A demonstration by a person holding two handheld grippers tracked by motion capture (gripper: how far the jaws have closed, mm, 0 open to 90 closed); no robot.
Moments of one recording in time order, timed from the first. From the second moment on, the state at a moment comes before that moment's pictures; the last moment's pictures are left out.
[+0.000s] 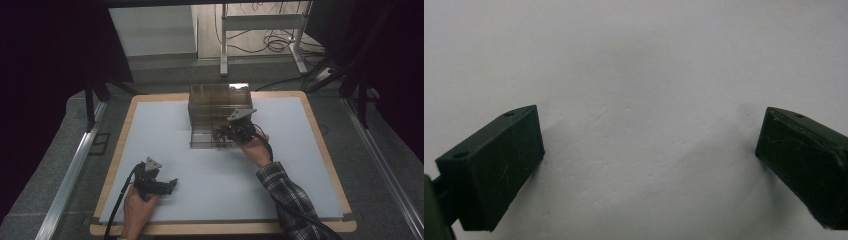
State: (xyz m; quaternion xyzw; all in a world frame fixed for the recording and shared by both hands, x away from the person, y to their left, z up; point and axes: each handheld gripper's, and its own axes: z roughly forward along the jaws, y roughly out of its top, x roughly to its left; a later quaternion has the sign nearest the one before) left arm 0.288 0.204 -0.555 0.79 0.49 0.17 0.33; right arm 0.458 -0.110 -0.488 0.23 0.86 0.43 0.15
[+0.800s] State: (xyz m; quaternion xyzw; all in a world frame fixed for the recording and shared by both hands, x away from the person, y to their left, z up) left arm 0.288 0.204 -0.555 0.79 0.49 0.17 0.33; right arm 0.467 -0.106 -0.511 0.24 0.87 0.40 0.15
